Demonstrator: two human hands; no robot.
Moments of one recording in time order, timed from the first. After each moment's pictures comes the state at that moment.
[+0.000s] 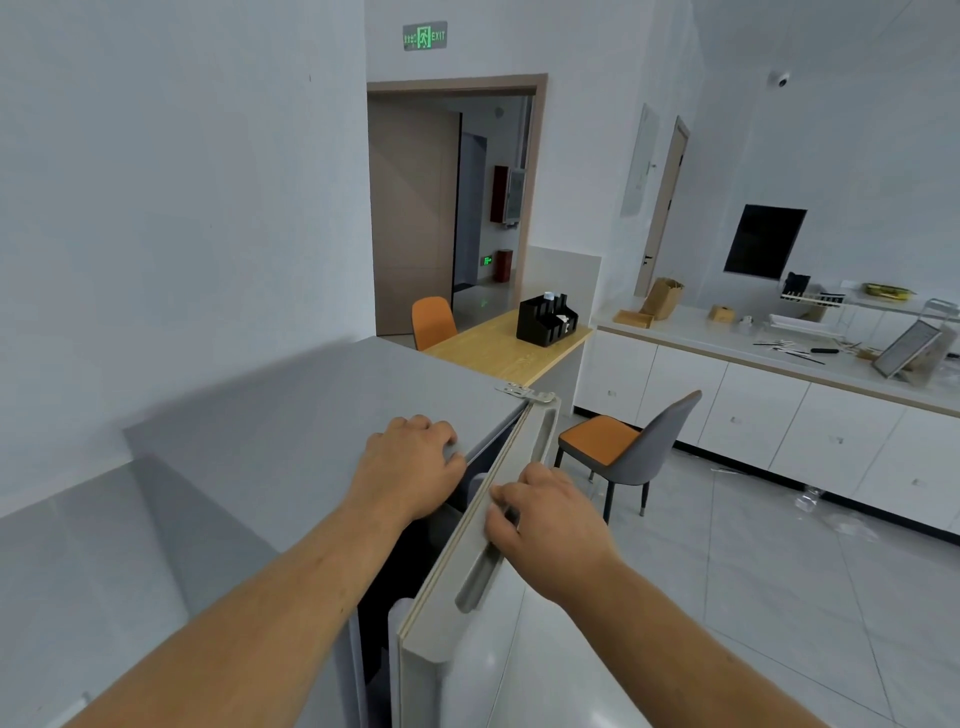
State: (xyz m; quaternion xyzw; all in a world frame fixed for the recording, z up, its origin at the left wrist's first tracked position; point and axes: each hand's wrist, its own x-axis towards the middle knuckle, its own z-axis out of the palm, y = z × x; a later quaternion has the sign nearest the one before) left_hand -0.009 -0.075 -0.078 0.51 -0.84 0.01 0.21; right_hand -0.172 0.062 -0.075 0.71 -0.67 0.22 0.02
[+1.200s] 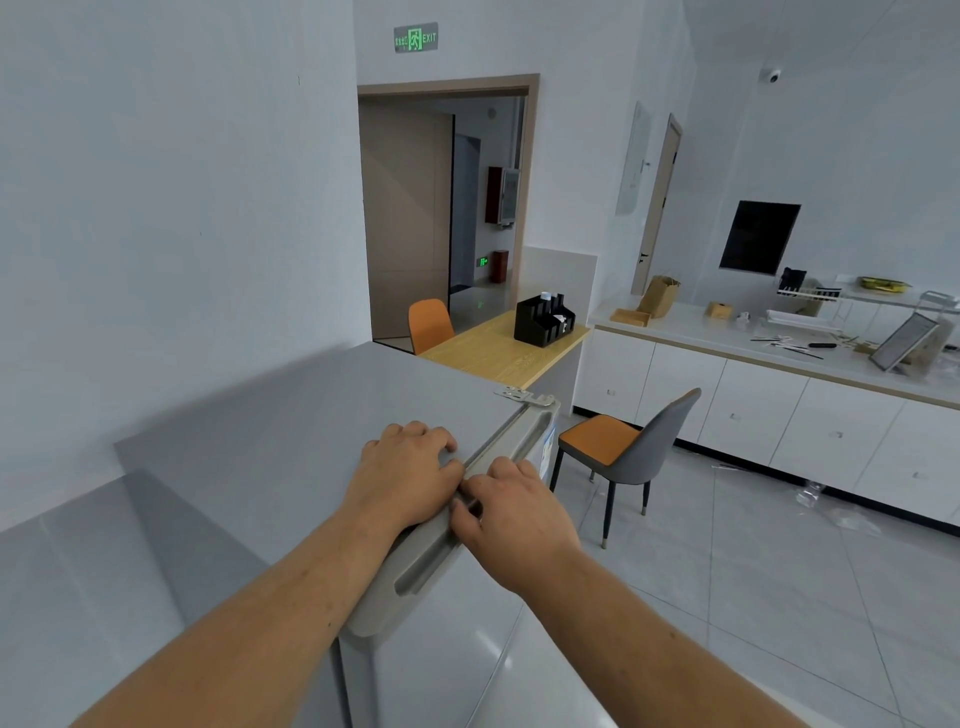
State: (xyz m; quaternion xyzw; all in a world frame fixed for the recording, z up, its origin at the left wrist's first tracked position) left_hand -0.006 -0.081 -0.078 0.50 -0.84 -0.03 0.21; right_hand -0.146 0.029 -0.079 0.72 -0.67 0.21 0.03
